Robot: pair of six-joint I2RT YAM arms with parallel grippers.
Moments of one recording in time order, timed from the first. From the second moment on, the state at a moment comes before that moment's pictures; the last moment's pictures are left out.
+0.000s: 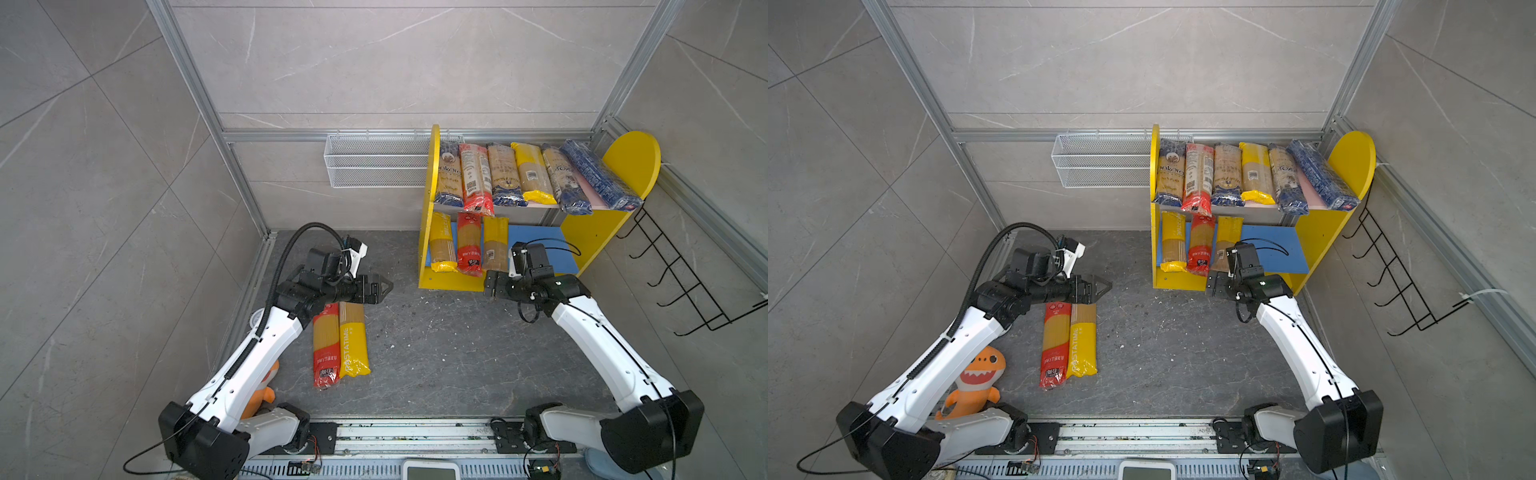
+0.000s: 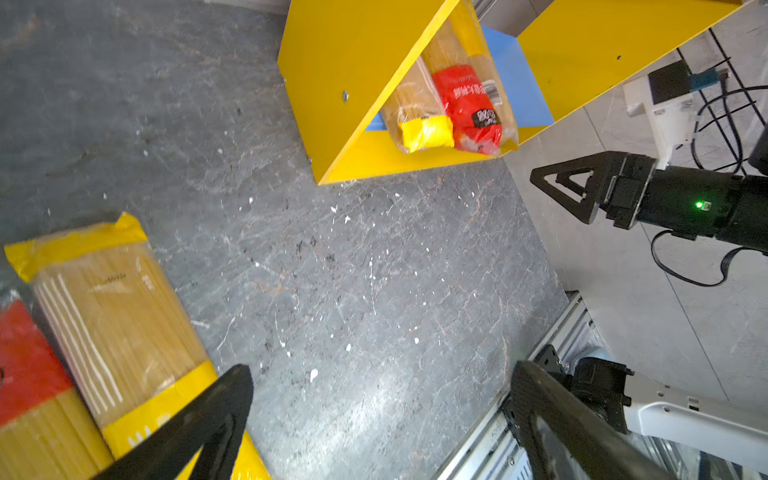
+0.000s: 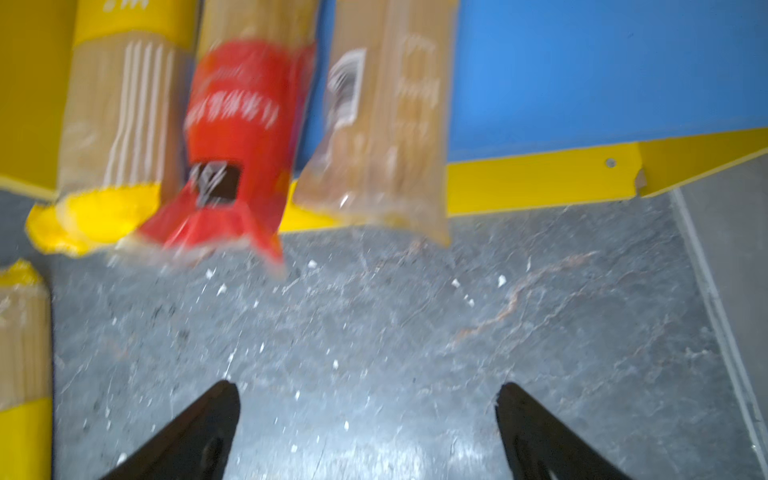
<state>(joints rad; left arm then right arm) -0.46 1.16 1.16 -0.67 0.41 -0.36 0.26 1.24 1.17 -0.85 0.13 0.34</state>
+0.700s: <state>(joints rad) -0.46 0.78 1.10 -1.00 0.36 -0.46 0.87 1.41 1.03 -0.70 0.08 0.65</state>
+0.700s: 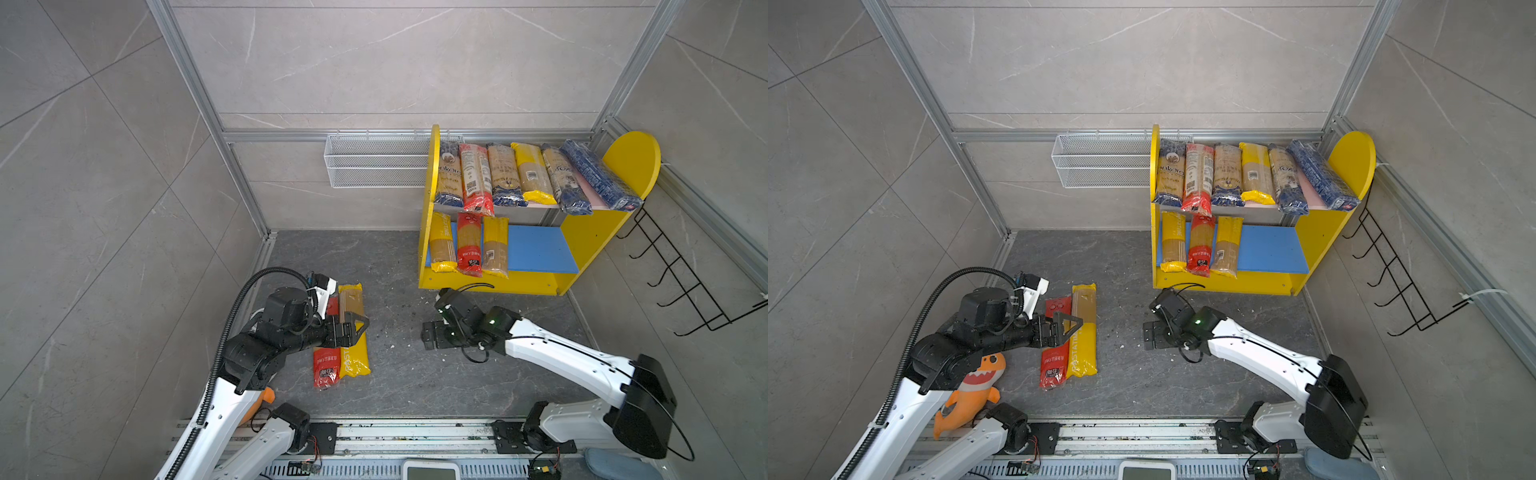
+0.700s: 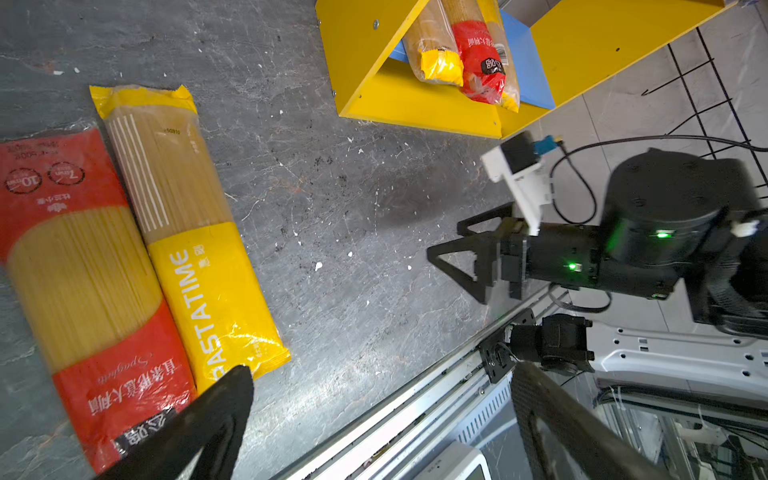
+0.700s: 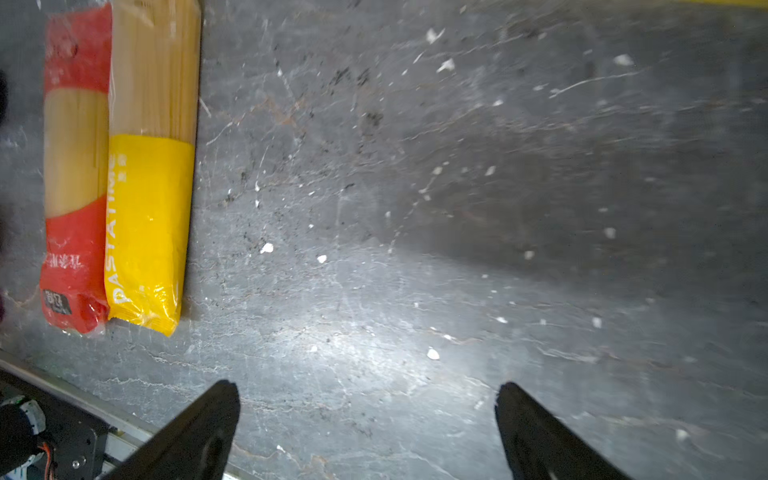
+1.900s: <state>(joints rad) -0.46 0.48 1.24 -1.41 0.40 -0.46 1.10 2.31 1.86 -0.76 0.09 0.66</state>
